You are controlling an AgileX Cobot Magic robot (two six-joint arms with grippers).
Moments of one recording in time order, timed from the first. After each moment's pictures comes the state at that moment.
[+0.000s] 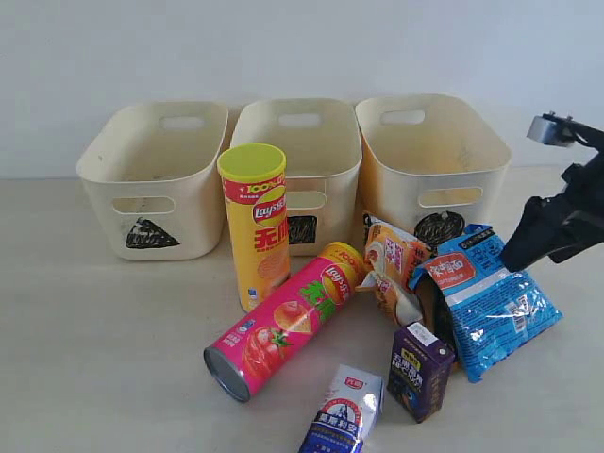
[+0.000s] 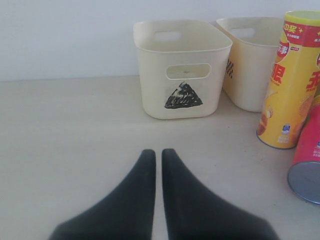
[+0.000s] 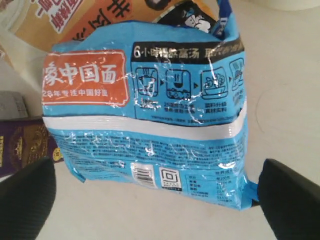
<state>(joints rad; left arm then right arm) -0.10 0.00 0.00 -0.03 0.29 0.00 -0.16 1.96 -1.41 0.60 1.20 -1.01</state>
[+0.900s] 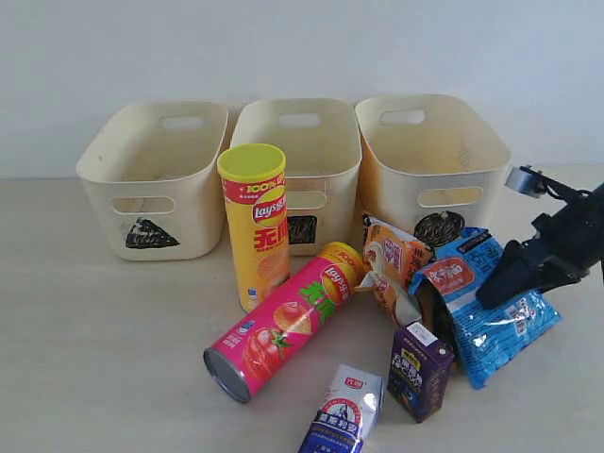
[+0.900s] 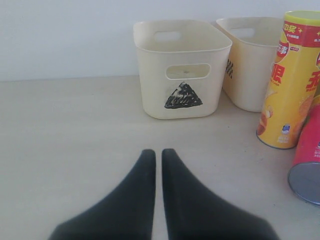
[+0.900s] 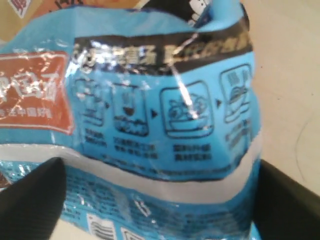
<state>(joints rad) -0.10 0.00 0.00 -0.03 0.29 0.00 -0.17 2.16 -1.41 0.73 1.19 -1.18</state>
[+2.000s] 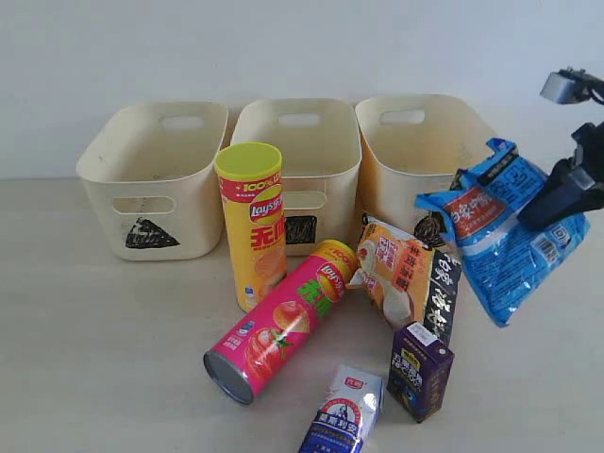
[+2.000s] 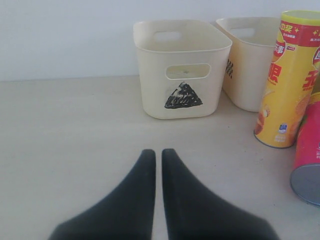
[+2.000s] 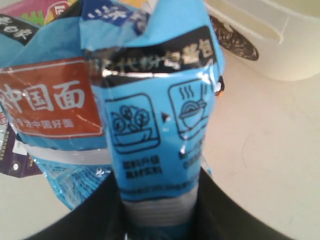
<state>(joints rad) -0.10 0.00 0.00 -0.03 0.29 0.00 -0.17 1.83 -1.41 0.66 1.21 -1.14</state>
